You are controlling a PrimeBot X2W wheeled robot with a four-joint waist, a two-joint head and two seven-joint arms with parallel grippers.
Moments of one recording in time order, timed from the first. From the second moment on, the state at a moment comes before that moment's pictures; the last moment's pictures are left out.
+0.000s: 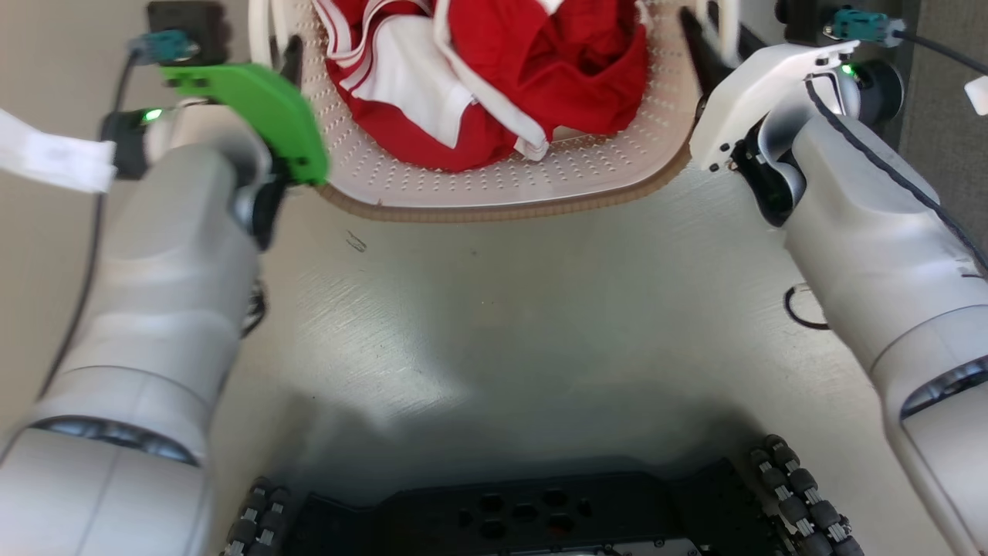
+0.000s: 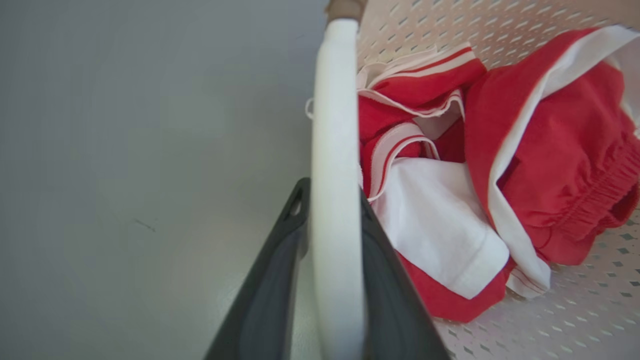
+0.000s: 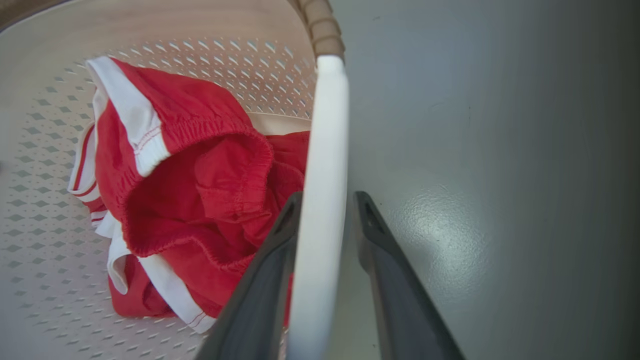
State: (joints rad) left arm -1.15 -0.02 -0.49 1.23 -0.61 -0.12 -0.13; right arm -1.09 -0.08 0.56 1.18 0.51 0.14 -0.24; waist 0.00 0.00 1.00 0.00
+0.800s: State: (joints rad) left arm -1.08 0.02 -0.52 1.25 -0.63 -0.12 -0.20; right arm -1.01 -0.12 0.59 1.15 0.52 0.13 -0.25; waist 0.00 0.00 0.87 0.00
